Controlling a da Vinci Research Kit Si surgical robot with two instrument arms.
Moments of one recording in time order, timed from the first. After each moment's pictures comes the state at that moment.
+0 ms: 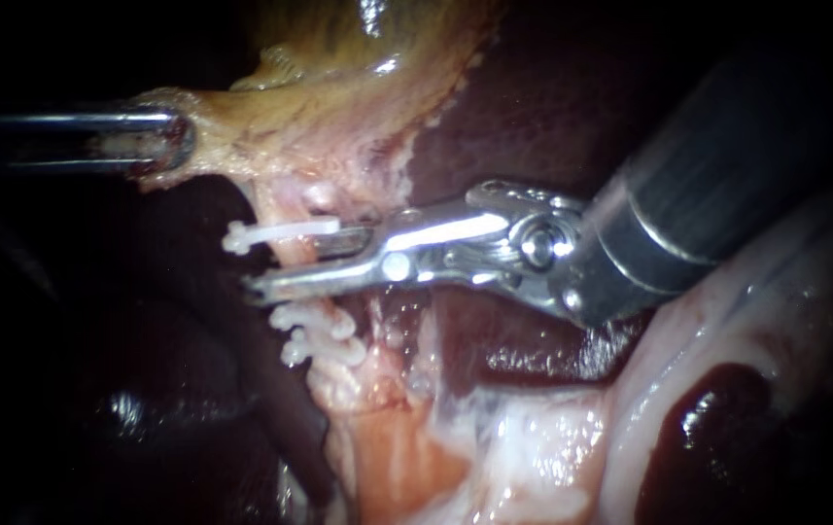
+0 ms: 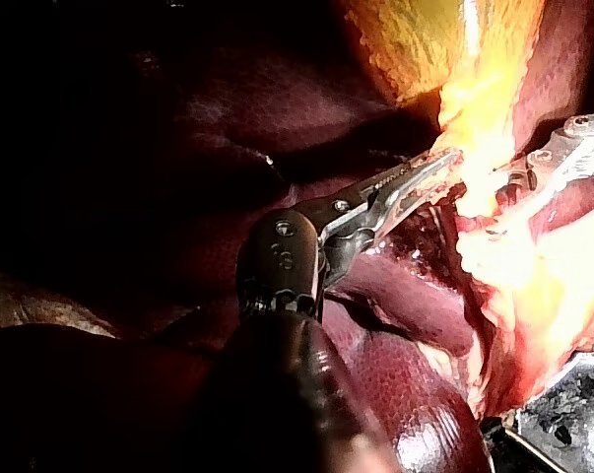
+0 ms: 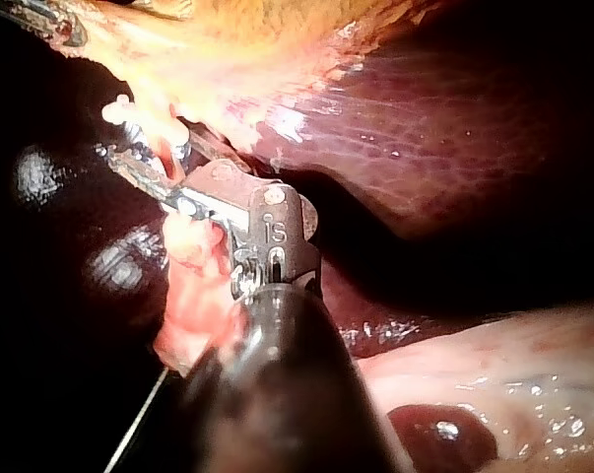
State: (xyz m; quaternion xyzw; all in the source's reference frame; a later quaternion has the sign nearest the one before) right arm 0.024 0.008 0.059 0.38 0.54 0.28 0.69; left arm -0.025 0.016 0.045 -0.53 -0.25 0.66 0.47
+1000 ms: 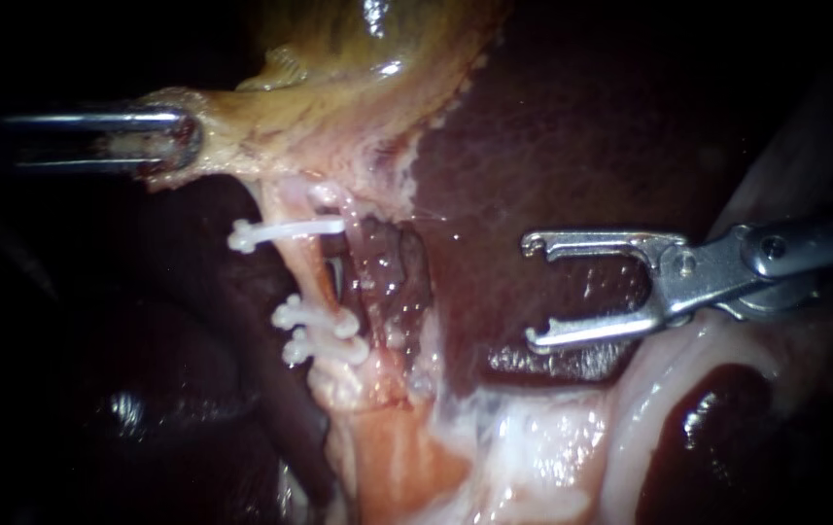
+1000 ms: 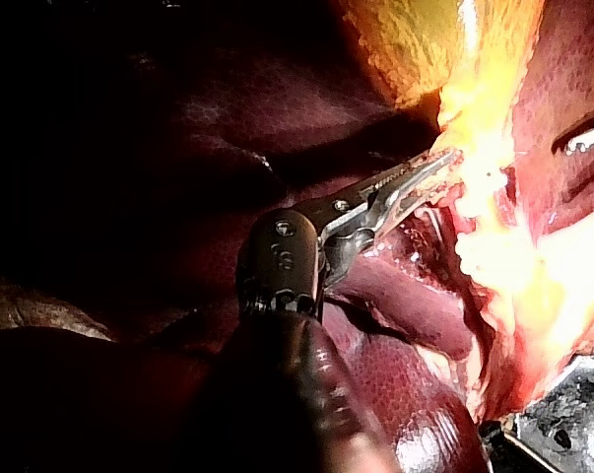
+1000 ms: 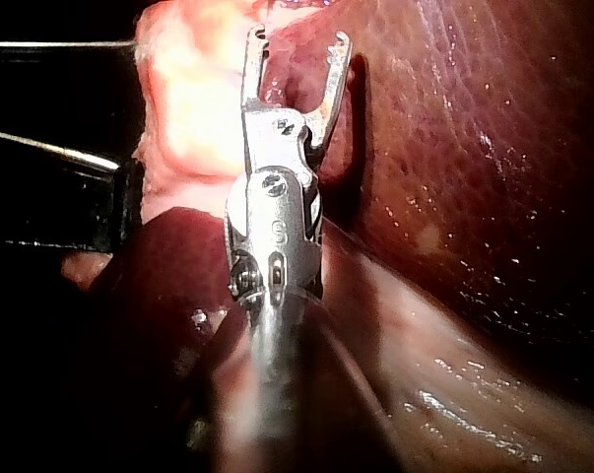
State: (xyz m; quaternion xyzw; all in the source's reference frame) right arm 0.004 0.005 0.056 0.19 0.61 0.10 0.76; left arm -0.026 0.016 0.047 -0.53 -0.24 0.66 0.47
